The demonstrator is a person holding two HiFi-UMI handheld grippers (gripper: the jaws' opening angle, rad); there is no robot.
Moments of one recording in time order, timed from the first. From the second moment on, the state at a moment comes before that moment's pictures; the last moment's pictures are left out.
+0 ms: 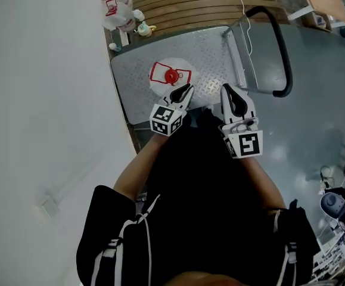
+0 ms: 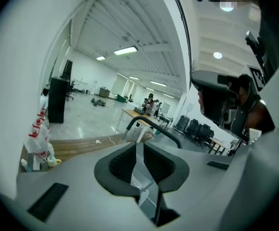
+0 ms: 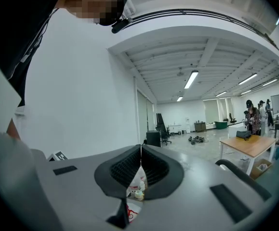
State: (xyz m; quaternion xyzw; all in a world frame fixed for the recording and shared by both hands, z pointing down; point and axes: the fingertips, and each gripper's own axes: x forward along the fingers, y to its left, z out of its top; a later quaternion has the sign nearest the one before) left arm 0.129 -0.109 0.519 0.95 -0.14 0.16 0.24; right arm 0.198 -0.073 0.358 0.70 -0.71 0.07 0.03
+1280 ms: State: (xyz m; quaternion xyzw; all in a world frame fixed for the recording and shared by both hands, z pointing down) left arm 0.044 -0.197 0.408 0.92 -0.38 0.05 0.10; right arm 0.149 -0.172 0.333 0.60 -0.80 0.03 0.01
